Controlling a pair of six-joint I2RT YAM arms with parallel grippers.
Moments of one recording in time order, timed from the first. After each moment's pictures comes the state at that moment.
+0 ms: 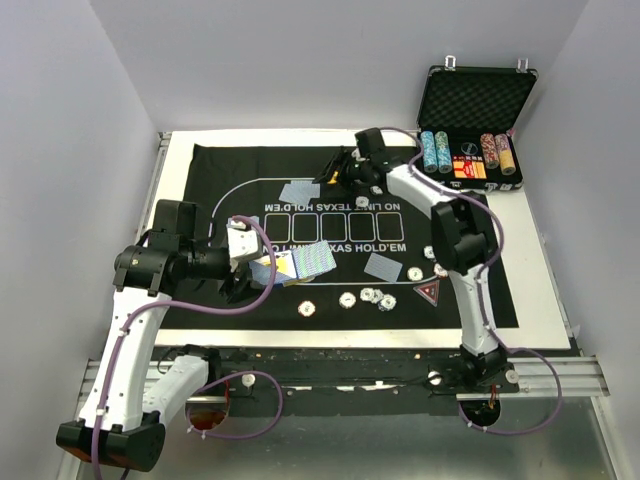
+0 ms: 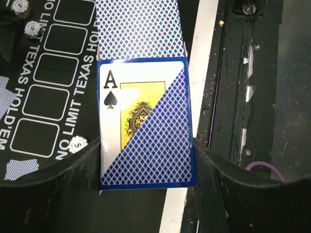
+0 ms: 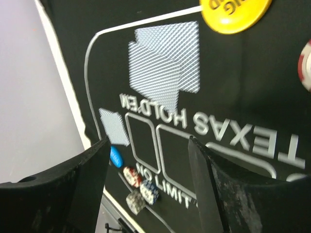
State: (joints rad) left arm -0.16 0.90 1.14 -1.20 1.01 0.91; right arm 0.45 2.37 1.91 -0.28 -0.40 0.94
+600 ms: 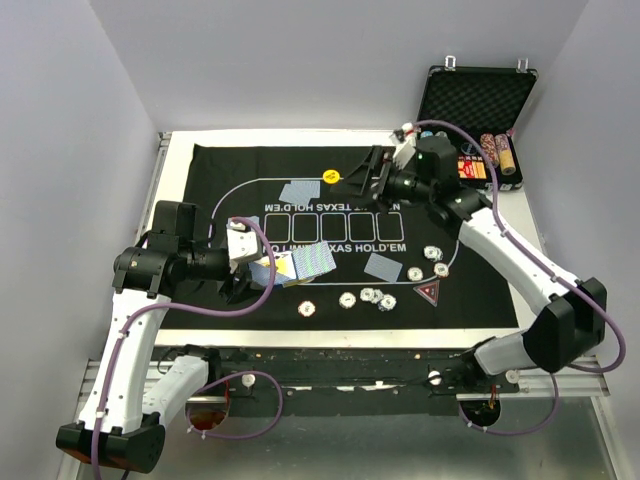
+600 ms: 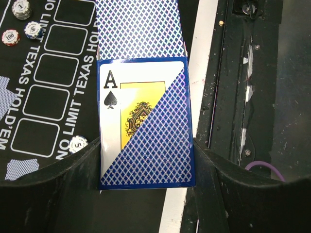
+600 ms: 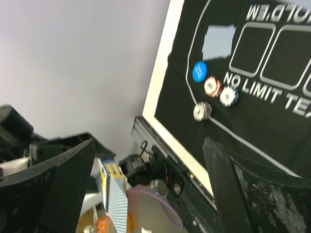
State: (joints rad) left arm -0.16 0.89 1.14 -1.21 1.01 0.91; right arm 0.47 1.44 1.27 -0.17 -0.57 0.90
